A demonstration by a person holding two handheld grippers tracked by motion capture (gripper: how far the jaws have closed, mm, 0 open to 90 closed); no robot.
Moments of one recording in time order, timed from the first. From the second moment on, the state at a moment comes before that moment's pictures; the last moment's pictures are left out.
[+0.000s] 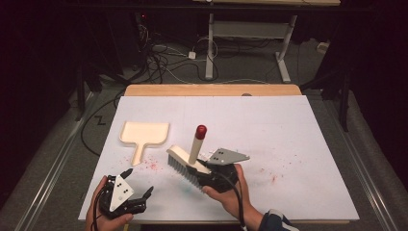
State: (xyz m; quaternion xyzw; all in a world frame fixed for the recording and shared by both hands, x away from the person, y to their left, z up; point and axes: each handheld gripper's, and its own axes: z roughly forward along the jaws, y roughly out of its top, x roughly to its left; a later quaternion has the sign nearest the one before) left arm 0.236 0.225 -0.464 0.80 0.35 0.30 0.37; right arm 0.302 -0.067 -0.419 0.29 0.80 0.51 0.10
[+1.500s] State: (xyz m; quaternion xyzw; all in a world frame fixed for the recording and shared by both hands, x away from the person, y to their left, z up) left arm 0.237 0.199 -0.473 0.84 0.30 0.29 0.34; right arm 0.284 -0.222 -0.390 0.22 0.86 0.44 0.16
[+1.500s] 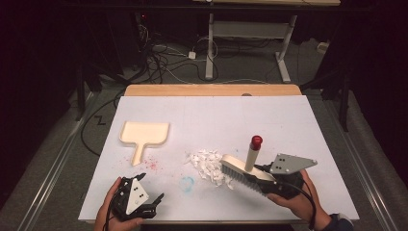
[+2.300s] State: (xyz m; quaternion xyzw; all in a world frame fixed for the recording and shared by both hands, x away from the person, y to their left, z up) left arm 0.240 0.196 -0.476 0.85 0.29 0.28 0.34; right arm 0.308 -0.199 -0.428 0.18 0.87 0.43 0.16
